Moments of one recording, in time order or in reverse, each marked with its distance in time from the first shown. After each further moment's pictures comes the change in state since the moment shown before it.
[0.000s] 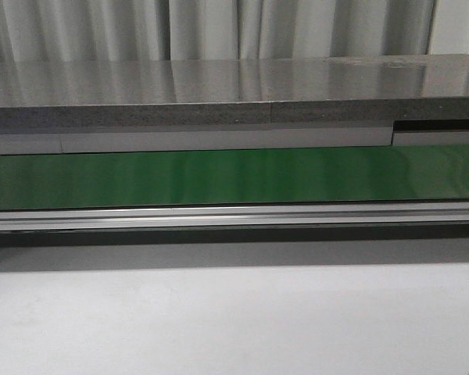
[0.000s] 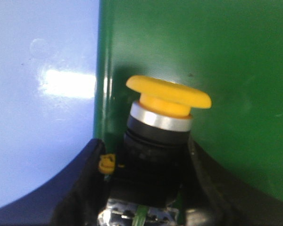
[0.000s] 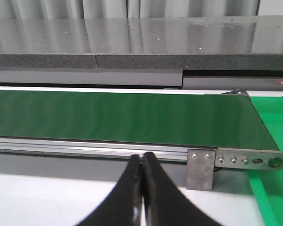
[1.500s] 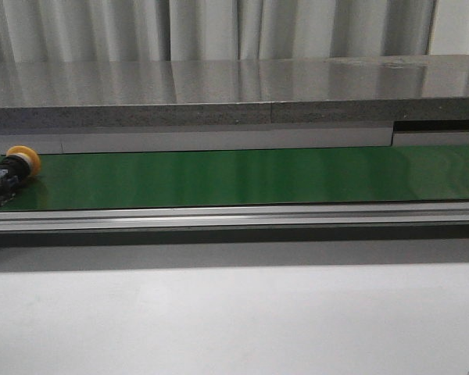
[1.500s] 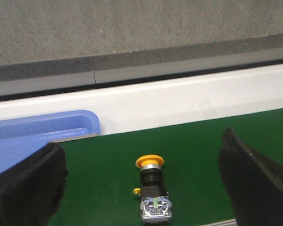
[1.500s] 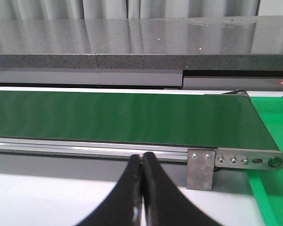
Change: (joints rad) left arm -0.223 -0.790 0.453 -0.264 -0.477 0.244; right arm 0.000 0.000 0.000 0.000 0.000 0.000
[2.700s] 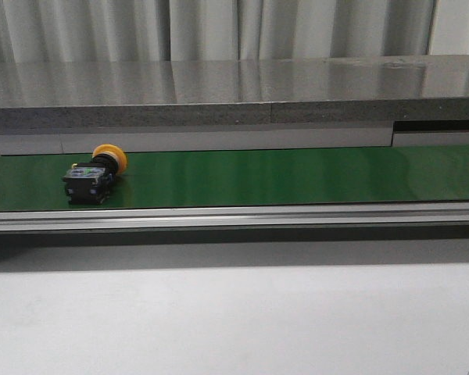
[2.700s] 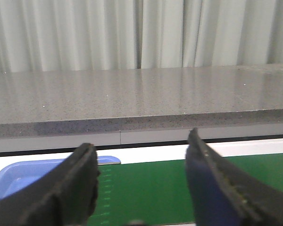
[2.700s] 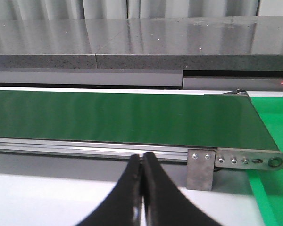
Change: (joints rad) left arm -0.006 -0.815 0.530 -0.038 -0.179 0.000; right arm 0.000 0.000 0.000 0.000 0.000 0.000
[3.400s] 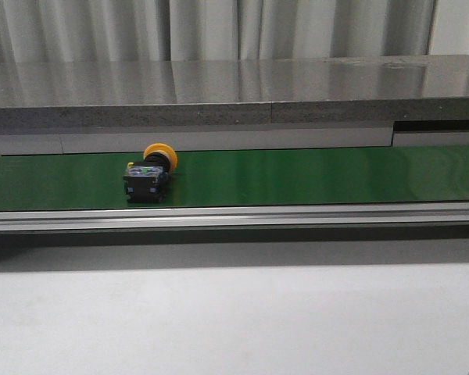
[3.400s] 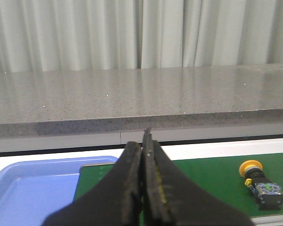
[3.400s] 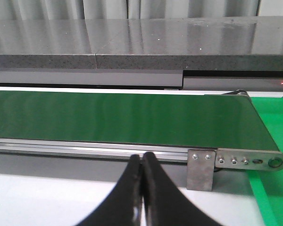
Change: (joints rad) left arm 0.000 0.000 0.000 -0.002 0.000 0.002; right arm 0.000 0.000 0.000 0.000 -0.002 0.000
